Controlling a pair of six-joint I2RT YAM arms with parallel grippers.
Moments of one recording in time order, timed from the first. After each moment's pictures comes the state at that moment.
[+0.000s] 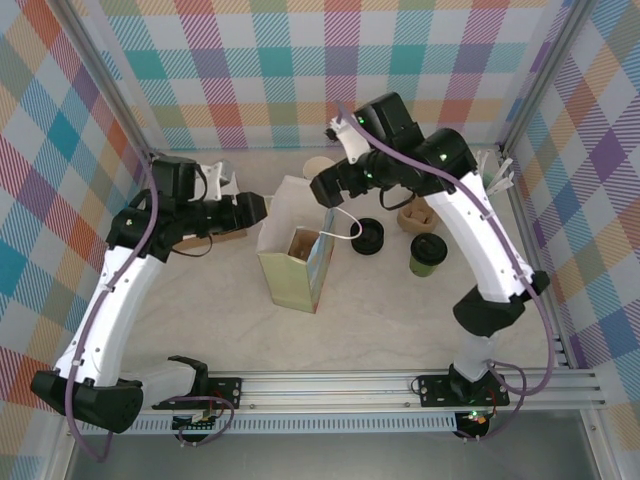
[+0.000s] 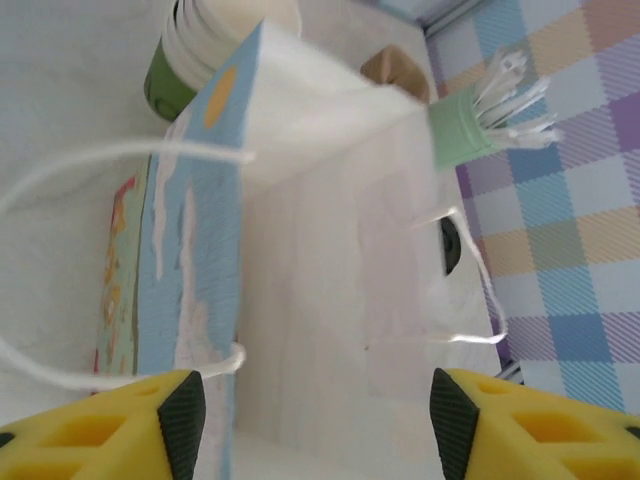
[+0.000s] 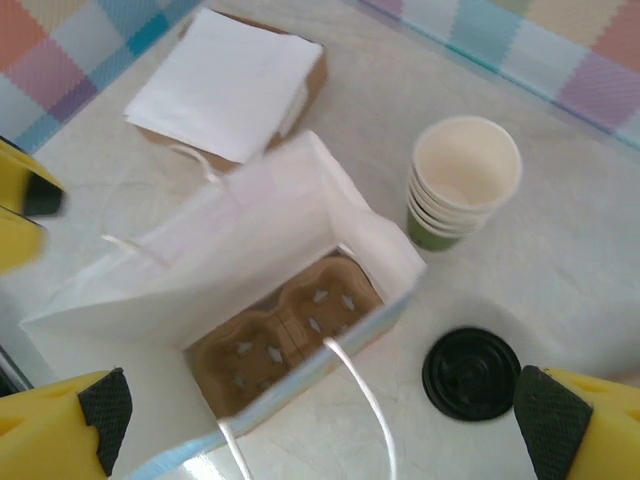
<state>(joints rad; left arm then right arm) -0.27 1.18 1.45 -0.96 0.48 -0.49 0.72 1.78 2.40 -1.40 -0.03 0.06</state>
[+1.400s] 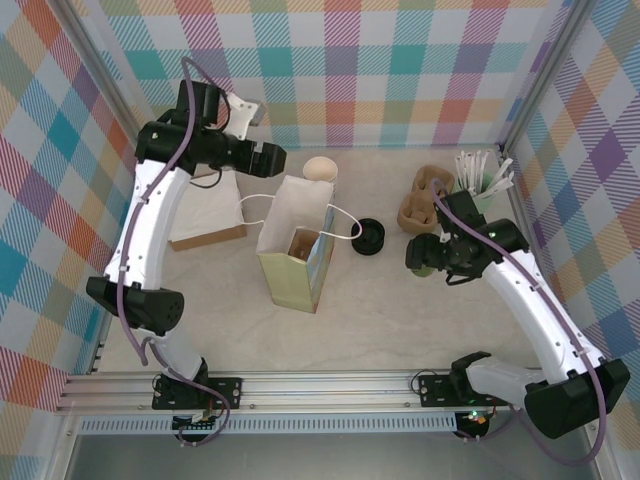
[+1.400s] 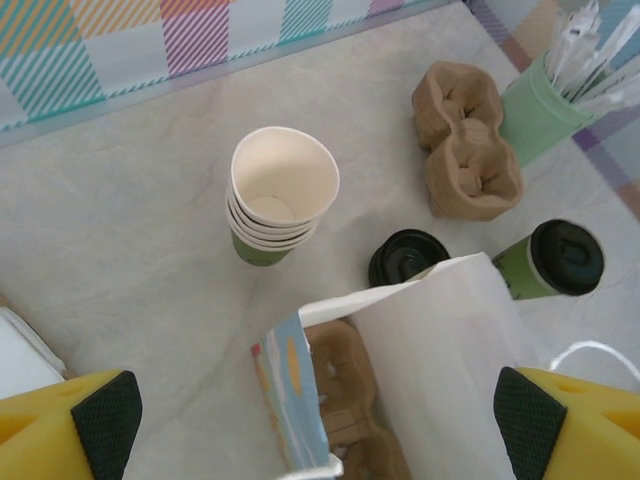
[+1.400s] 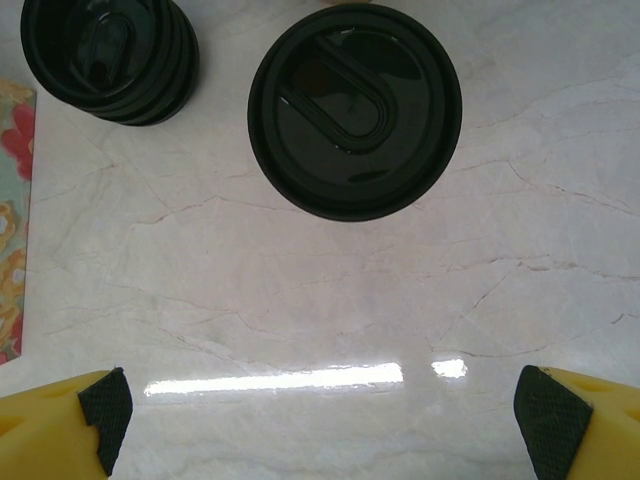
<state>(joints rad) -0.27 1.76 2.22 -1.24 0.38 0.06 0.36 1.14 1.20 -1.23 0.09 0.45</state>
